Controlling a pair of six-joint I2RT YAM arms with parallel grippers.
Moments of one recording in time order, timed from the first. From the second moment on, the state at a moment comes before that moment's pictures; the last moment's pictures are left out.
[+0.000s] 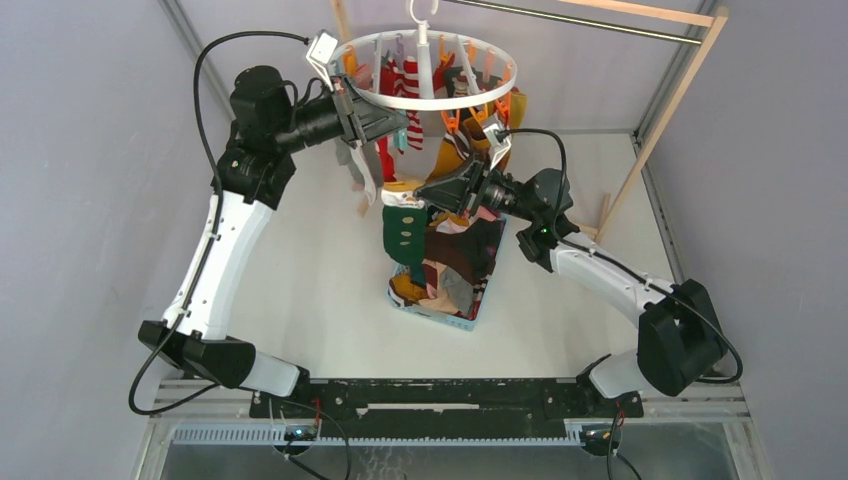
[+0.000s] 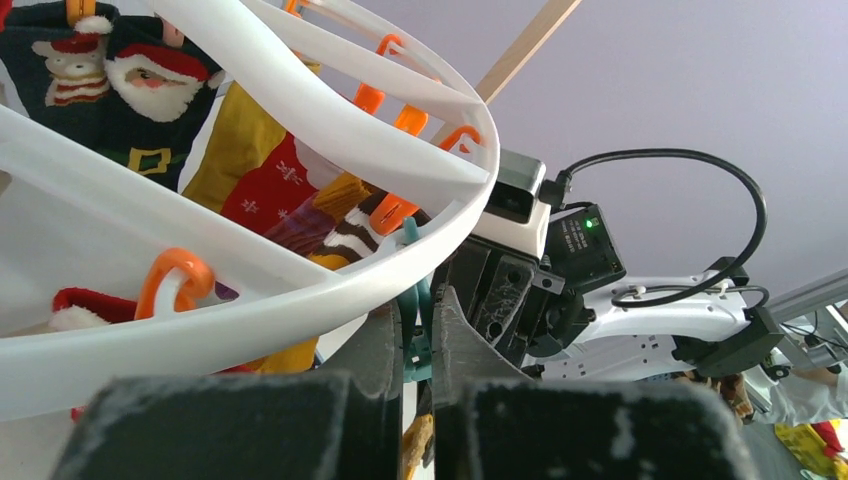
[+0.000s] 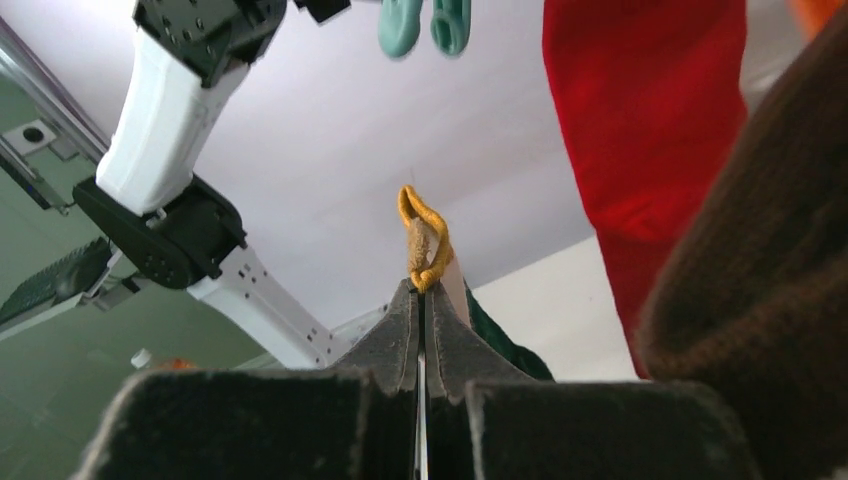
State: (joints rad) left arm -0.33 1.44 1.80 -0.35 0.77 -0.57; right arm 0.56 1.42 1.00 0.82 -0.78 0.82
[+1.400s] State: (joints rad) left arm -0.32 1.44 1.76 -0.31 0.82 -0.60; right arm 0.52 1.53 1.16 0.99 -0.66 0.94
